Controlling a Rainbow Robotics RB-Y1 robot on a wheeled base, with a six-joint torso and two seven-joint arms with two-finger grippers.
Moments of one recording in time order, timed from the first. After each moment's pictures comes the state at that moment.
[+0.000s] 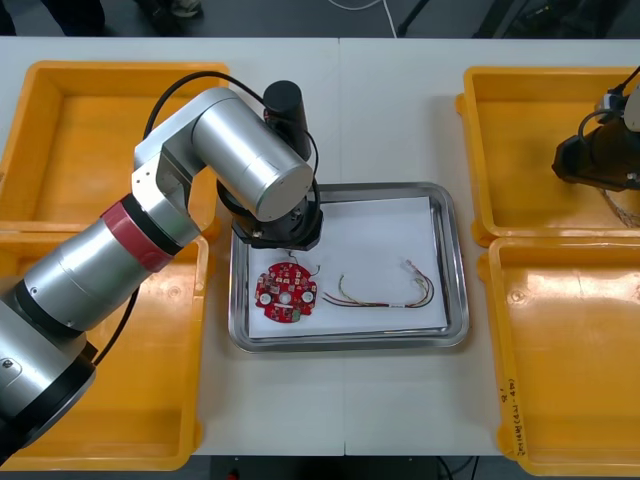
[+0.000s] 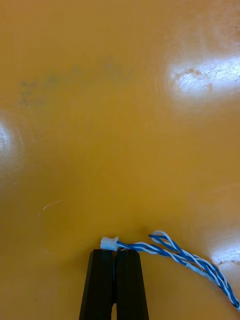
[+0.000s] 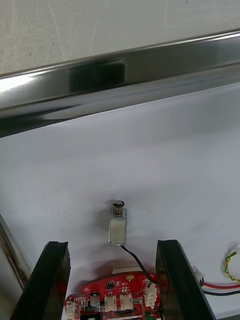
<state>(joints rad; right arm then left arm) -0.88 -0.59 -0.14 -0.79 -0.46 1.17 1.50 -0.86 0.37 -0.63 -1.52 0.59 1.60 -0.87</state>
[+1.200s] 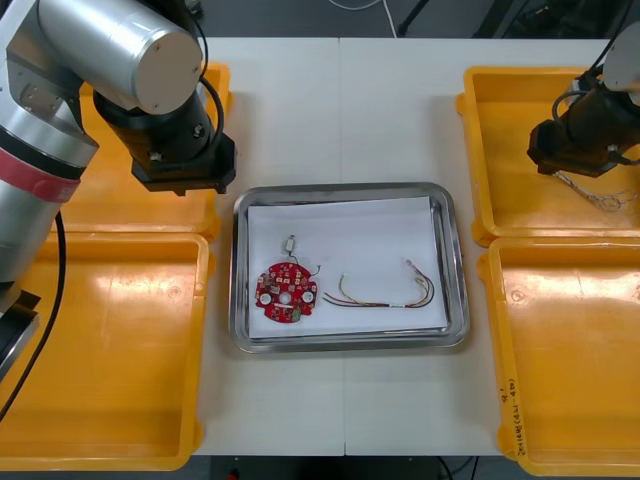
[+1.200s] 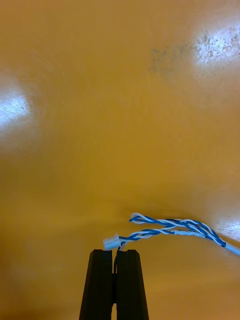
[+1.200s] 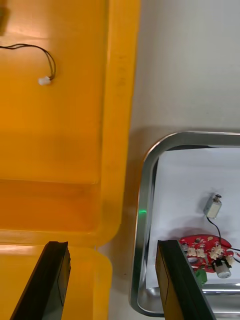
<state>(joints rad) -0.99 -0.58 -0.05 -0.80 -0.51 1.38 1.43 -0.90 0.53 -0.34 -1.63 0.66 1.90 -0.87</state>
